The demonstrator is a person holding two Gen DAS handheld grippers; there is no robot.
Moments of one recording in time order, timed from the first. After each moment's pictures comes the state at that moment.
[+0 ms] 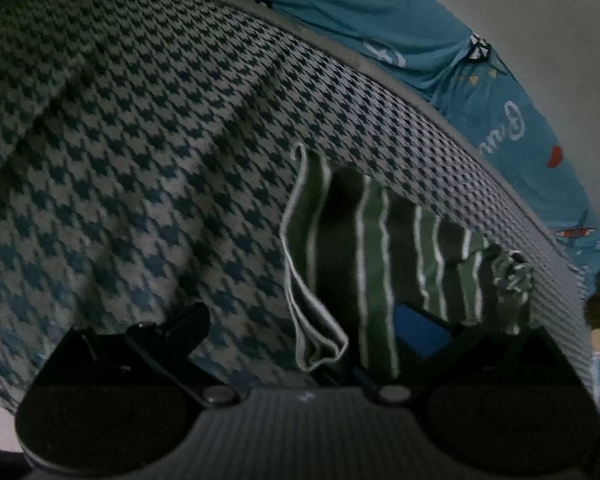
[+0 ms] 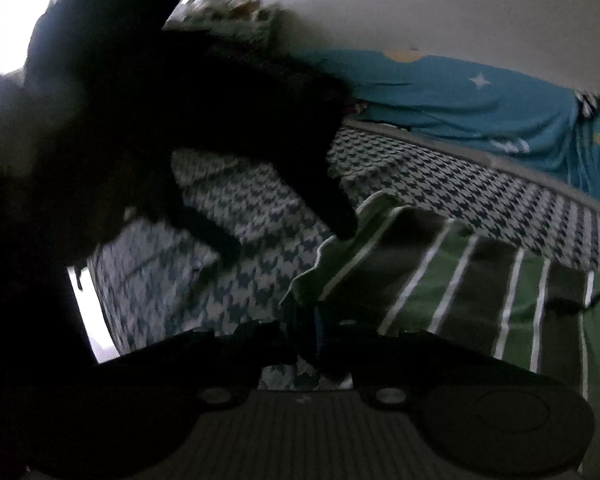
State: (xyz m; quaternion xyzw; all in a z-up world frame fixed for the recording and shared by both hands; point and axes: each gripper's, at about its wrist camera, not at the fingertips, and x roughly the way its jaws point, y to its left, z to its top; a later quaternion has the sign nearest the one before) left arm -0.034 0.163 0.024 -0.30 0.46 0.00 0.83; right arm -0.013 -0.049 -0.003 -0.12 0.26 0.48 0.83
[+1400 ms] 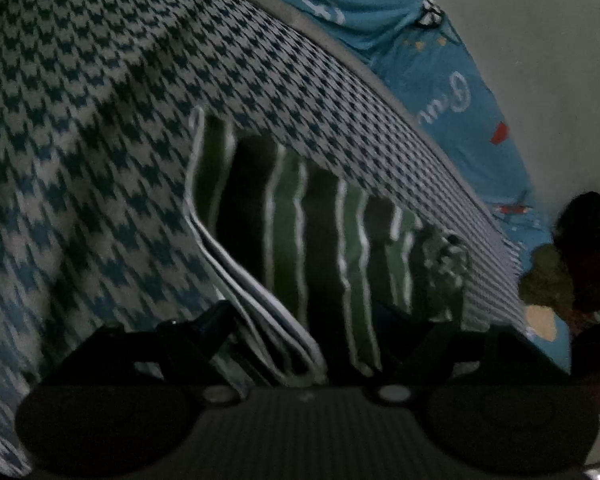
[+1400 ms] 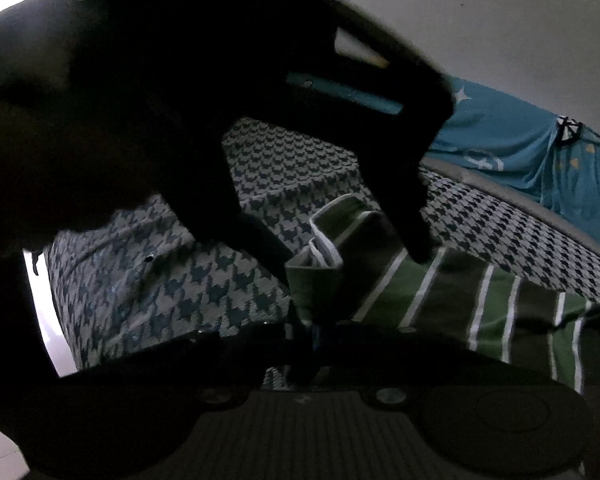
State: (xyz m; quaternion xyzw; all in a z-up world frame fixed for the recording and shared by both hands) left arm 0.016 0.153 0.005 -0.35 0.48 -0.09 0.80; right arm 0.000 -0.037 -0.016 -0.19 0.22 0.44 0.85
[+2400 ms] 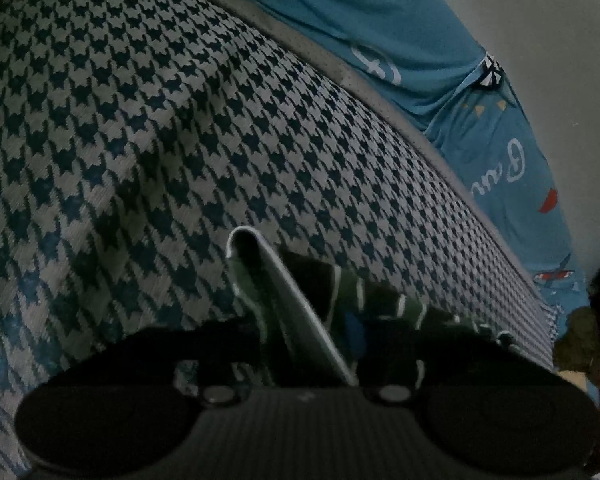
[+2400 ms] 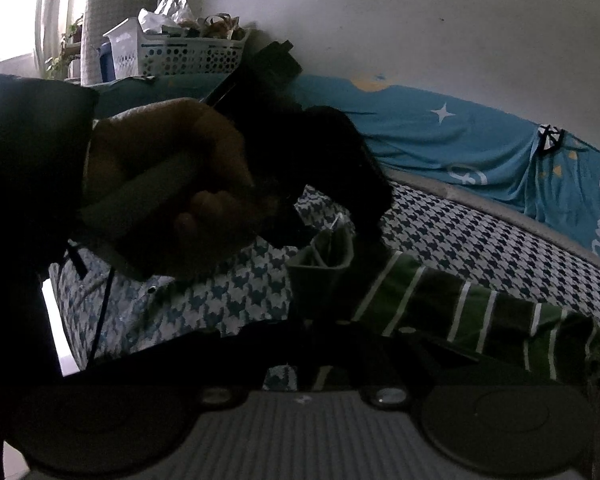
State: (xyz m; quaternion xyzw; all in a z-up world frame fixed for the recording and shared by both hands) left arm 0.084 0.165 -0.019 -0.35 0.44 -0.02 0.83; right arm -0.017 -0.059 0.006 -0.16 0.21 0.43 0.86
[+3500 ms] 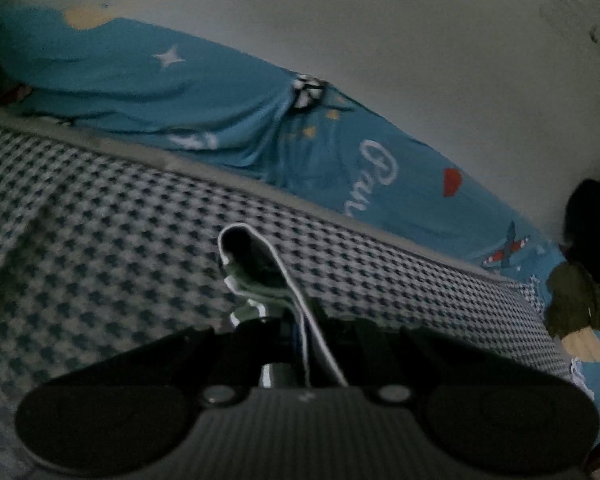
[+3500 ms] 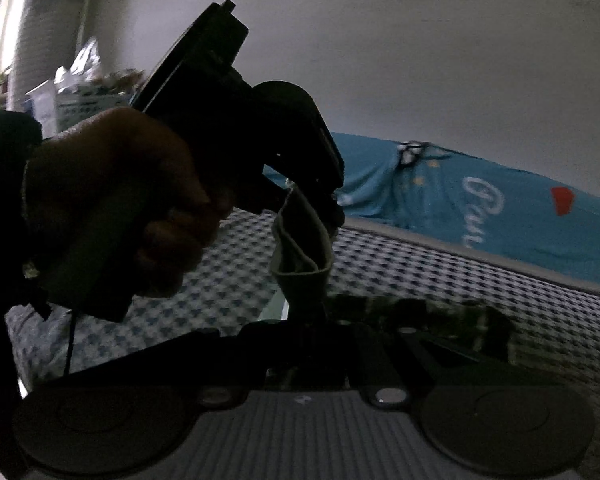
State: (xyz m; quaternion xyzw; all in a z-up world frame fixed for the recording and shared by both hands) left arm 0.082 0.002 0.090 -0.21 0.32 -0.07 0.92; right arm -0.012 -0.177 0.042 -0.10 0.17 0.31 0.93
